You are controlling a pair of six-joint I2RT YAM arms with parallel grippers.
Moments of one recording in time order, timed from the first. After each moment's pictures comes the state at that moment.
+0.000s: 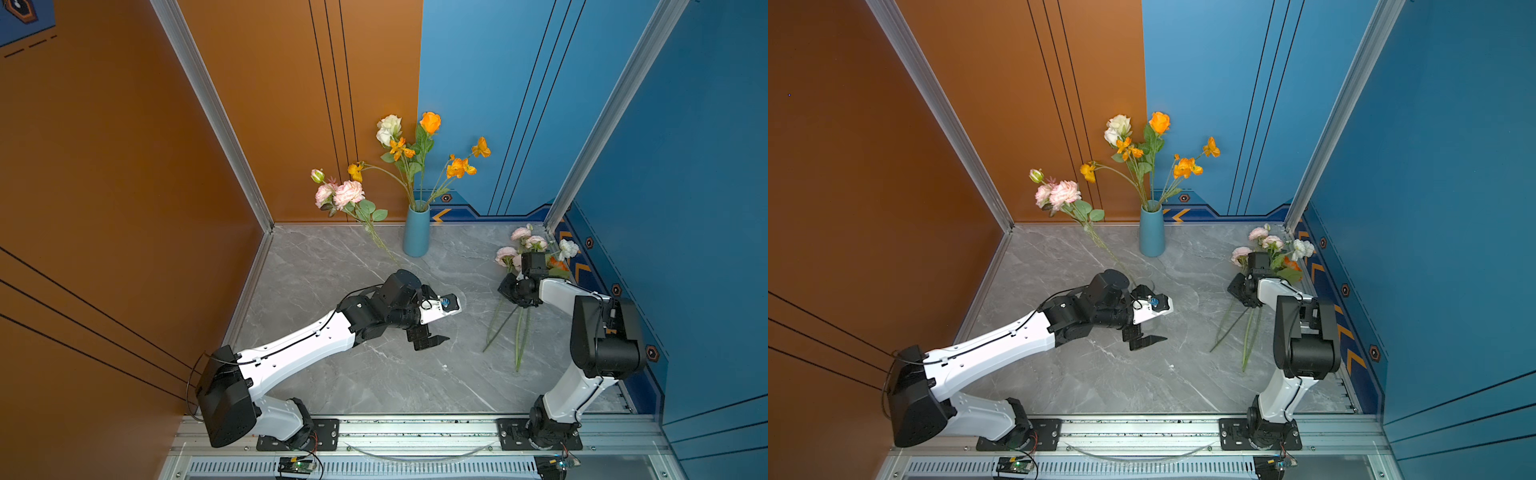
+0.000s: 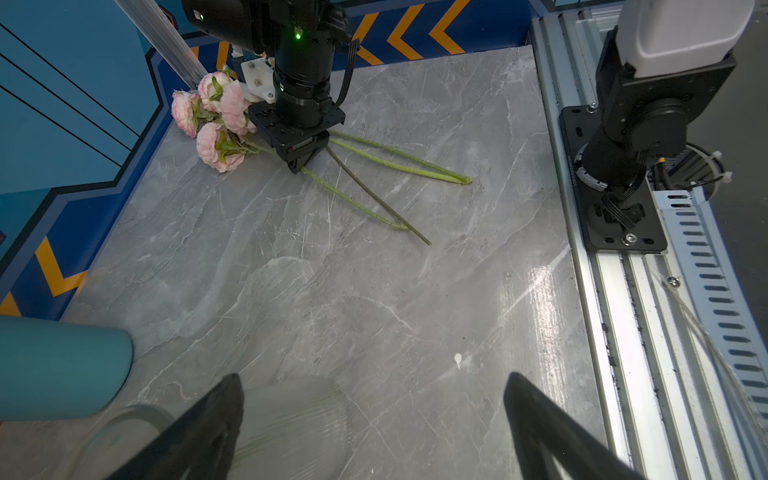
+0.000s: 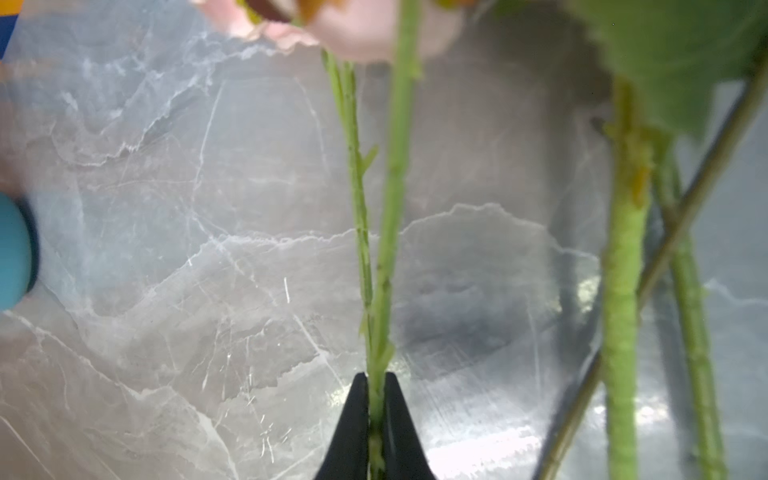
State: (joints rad) left arm -0.92 1.39 1.15 -0.39 0.28 0.47; right arm -0.06 1.75 1.01 -0.29 -0.14 0.60
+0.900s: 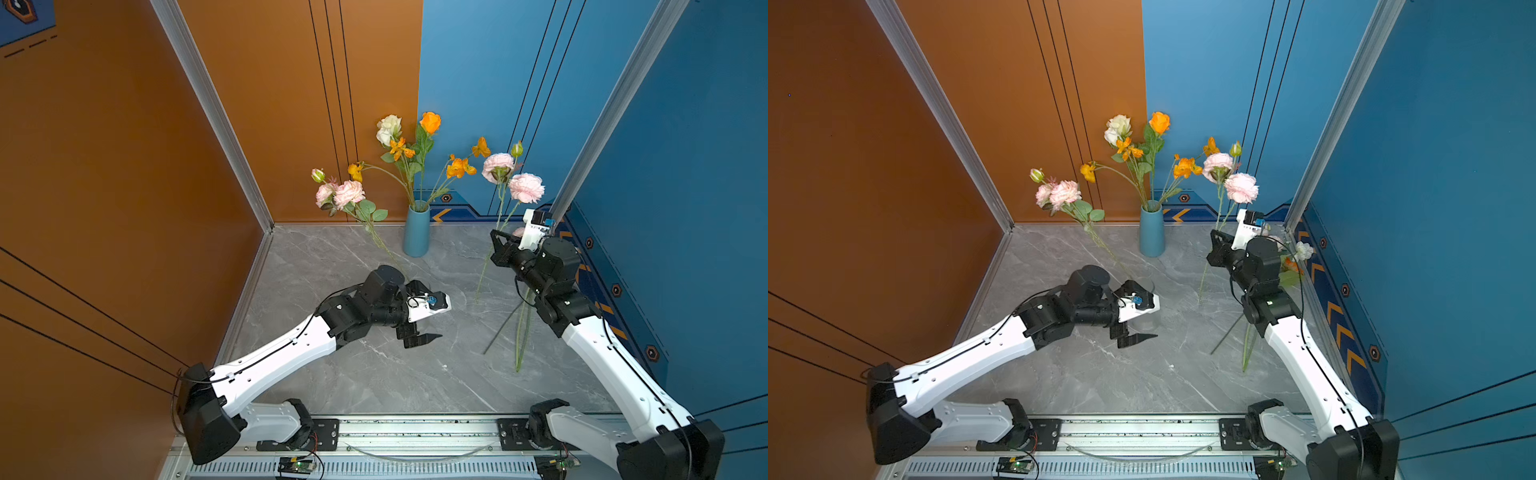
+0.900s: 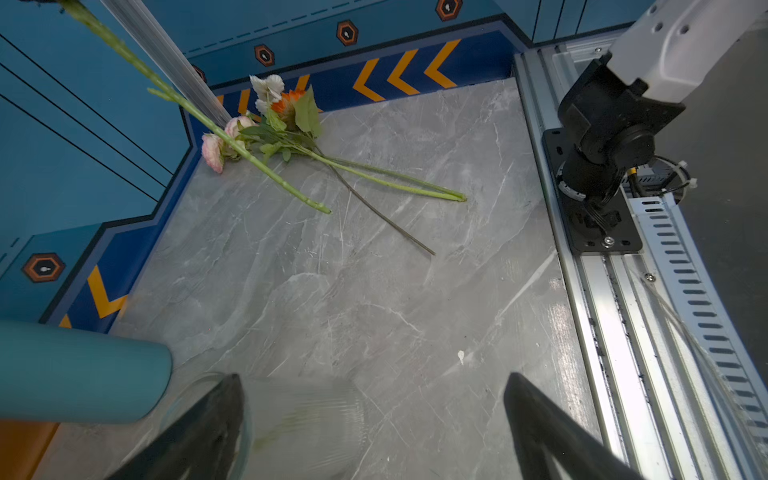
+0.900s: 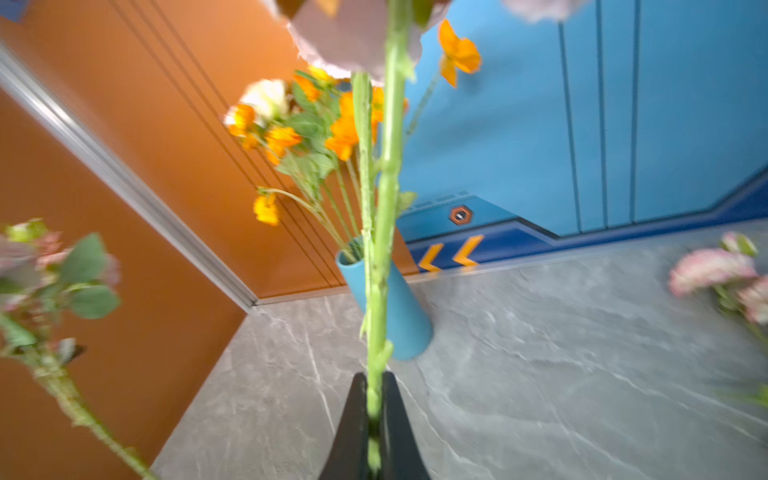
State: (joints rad) left arm -0.82 1.24 1.13 -0.43 0.40 0.52; right arm 0.28 1.08 0.99 0.03 -0.09 0.43
